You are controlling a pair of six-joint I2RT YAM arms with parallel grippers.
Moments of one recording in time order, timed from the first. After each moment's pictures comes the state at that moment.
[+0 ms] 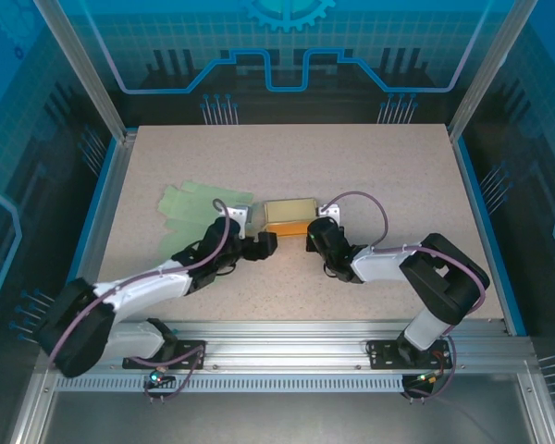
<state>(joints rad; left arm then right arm) -0.64 1.20 0.54 0.12 -0.06 -0.56 0.73 1.64 0.63 0.31 0.47 0.51</state>
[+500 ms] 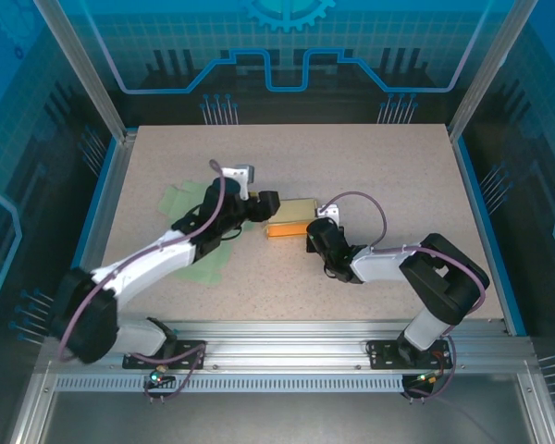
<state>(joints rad) -0.55 1.41 0.91 0.03 0.04 -0.55 0.74 1.64 0.64 0.29 0.50 0.48</state>
